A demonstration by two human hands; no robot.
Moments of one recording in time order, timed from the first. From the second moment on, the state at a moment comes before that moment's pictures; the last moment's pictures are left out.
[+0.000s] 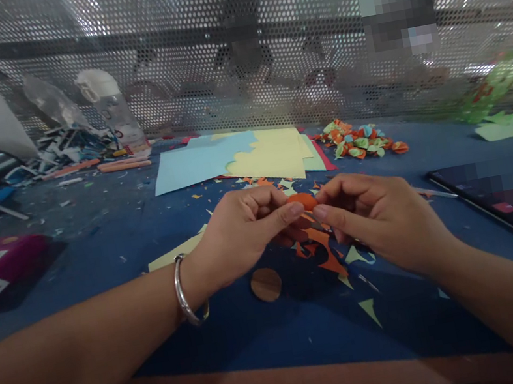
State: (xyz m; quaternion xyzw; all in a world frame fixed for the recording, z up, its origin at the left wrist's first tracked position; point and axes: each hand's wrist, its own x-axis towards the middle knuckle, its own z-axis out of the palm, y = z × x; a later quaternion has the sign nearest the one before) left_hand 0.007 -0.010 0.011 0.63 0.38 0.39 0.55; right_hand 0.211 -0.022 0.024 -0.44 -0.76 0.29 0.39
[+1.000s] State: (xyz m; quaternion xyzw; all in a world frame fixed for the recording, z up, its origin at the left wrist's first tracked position) left_hand 0.012 -0.011 0.016 0.44 0.39 0.39 0.70; right_hand 0.219 -0.023 0.014 -0.31 -0.88 0.02 0.35
